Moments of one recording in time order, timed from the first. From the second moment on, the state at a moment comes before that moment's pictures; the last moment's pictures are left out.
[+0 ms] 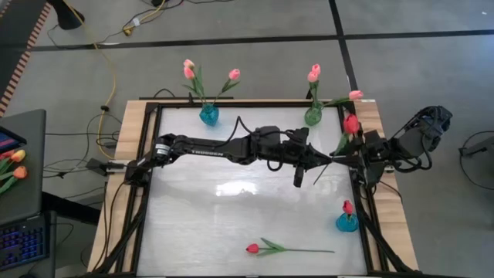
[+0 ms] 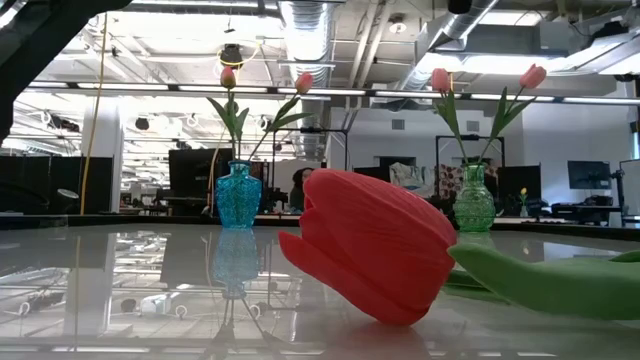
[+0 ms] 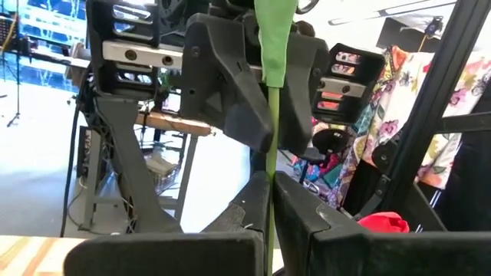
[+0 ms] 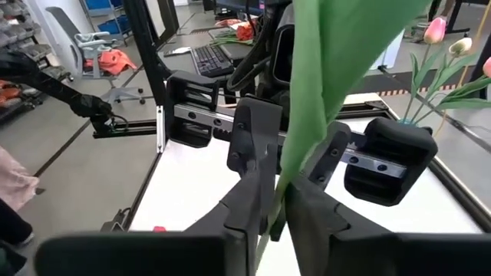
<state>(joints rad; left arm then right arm) 0.00 2.22 2.05 0.32 0.20 -0.26 0.65 0.68 1.12 -0.72 0.60 0.27</state>
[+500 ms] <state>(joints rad) 0.00 2.22 2.05 0.28 0.20 -0.18 0.65 0.64 1.12 -0.73 0.60 0.25</state>
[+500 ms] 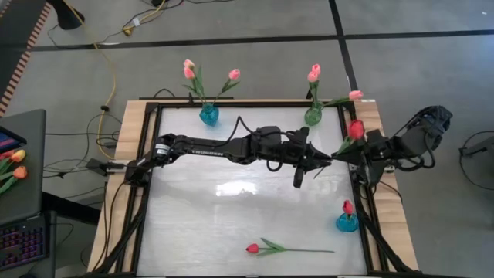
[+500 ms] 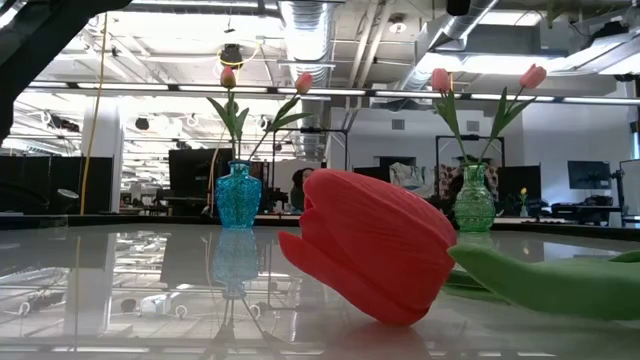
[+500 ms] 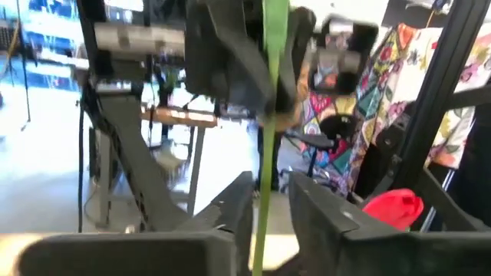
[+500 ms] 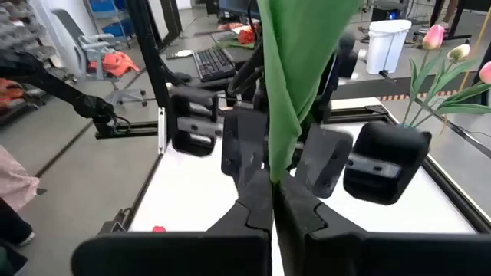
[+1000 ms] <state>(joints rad) 0.05 2.22 2.05 0.00 0.41 -0.40 0.65 0.49 1.12 -1.01 0.32 0.50</state>
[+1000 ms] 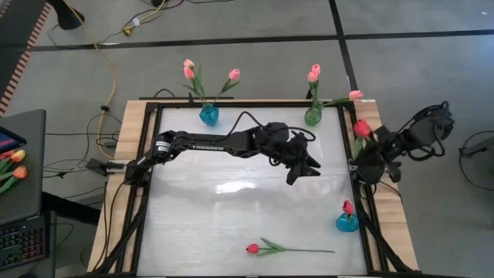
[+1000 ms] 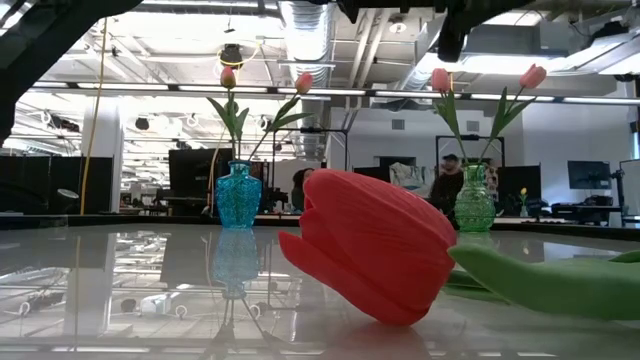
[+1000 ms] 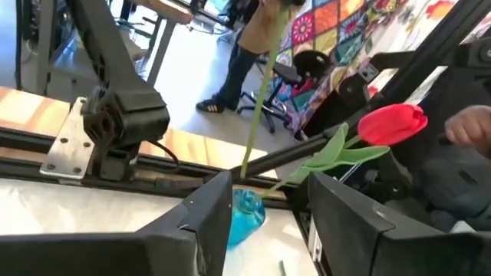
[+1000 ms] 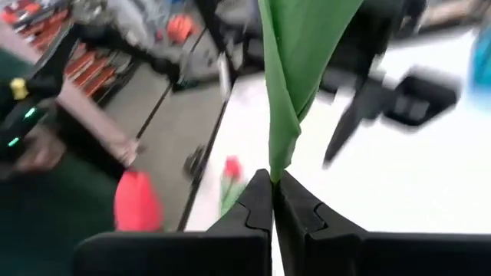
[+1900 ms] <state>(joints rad) 0.01 2.22 2.05 -0.04 0.30 -0.49 0.65 0.30 0.87 -0.94 0.05 0.60</state>
